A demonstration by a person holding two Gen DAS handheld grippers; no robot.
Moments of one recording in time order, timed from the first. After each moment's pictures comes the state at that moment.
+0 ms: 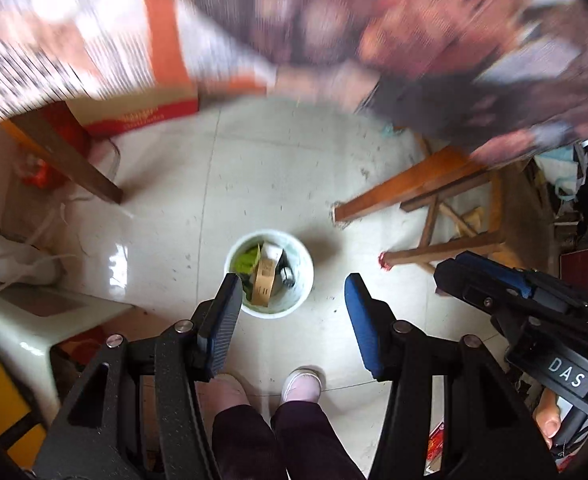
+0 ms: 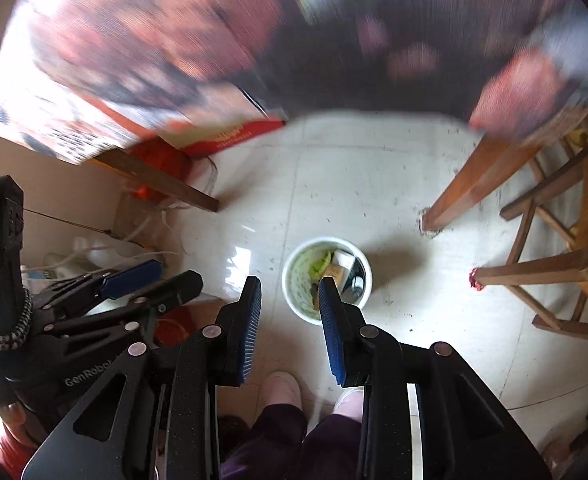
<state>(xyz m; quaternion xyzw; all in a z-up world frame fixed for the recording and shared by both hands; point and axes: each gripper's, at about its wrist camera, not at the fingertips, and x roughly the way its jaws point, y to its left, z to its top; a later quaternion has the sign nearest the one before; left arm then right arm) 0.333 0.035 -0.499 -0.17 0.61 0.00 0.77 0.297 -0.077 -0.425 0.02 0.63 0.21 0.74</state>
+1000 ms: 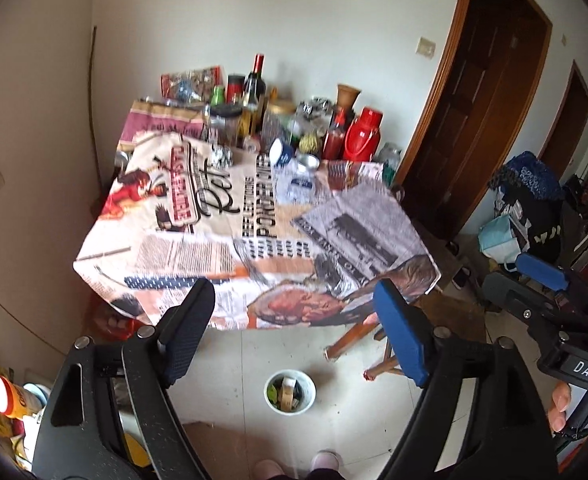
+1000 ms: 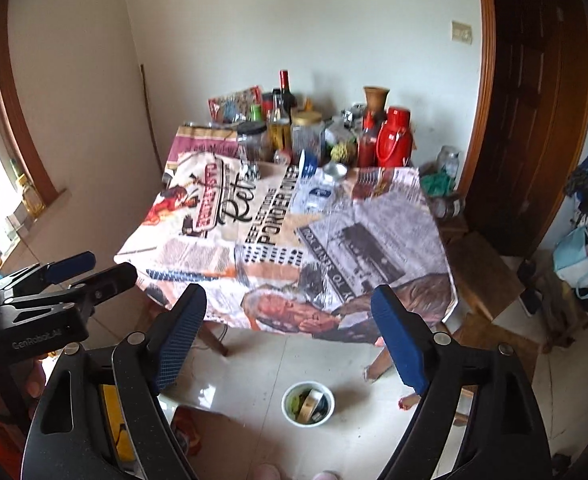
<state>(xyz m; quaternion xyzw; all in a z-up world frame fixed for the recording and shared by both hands) 0.236 0.094 -0.083 -0.10 0.36 0.00 0.93 0.208 -0.041 -0.048 -0.02 0.36 0.17 0.92</state>
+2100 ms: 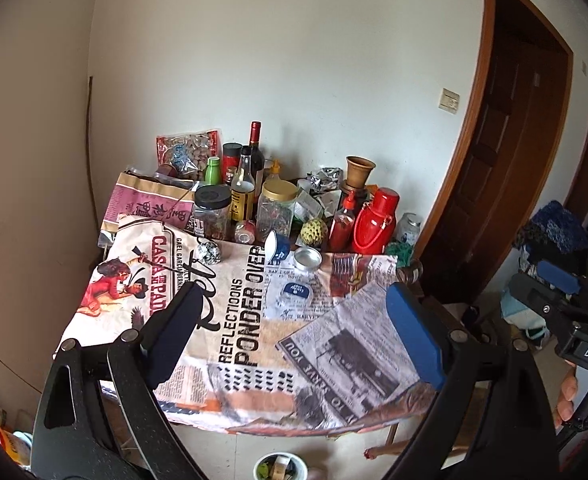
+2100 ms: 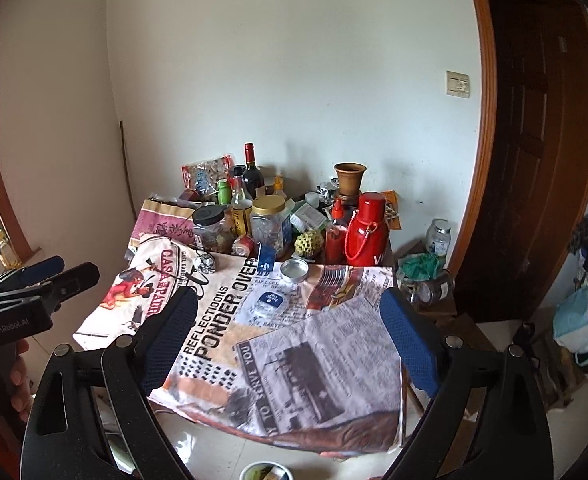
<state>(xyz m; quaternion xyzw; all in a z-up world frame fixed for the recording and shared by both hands) 0.415 0.061 -0.032 -0.10 0.29 0.06 0.95 0.384 -0.112 -0.006 -0.03 0.29 0.19 0.94</state>
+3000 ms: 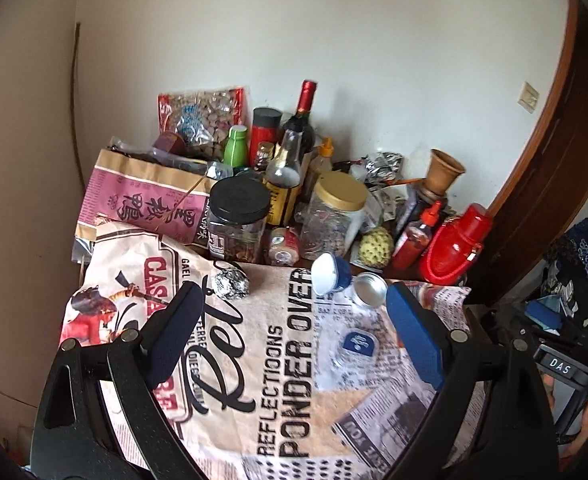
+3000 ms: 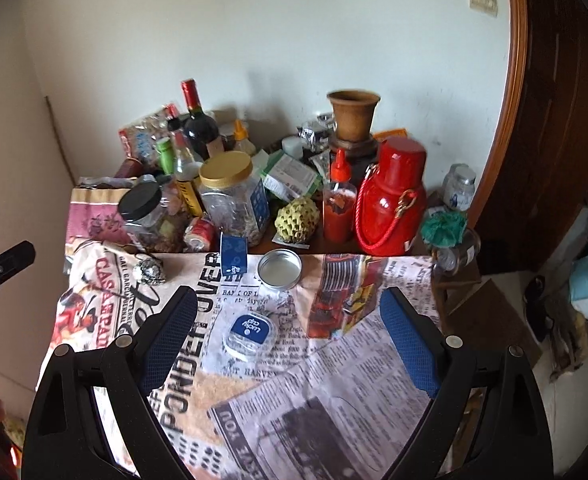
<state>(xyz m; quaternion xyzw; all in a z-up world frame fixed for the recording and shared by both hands) 0.624 0.205 -0.104 -0.14 0.37 0.08 0.91 0.592 -0.037 -0.103 0.01 0.43 0.11 0.90</state>
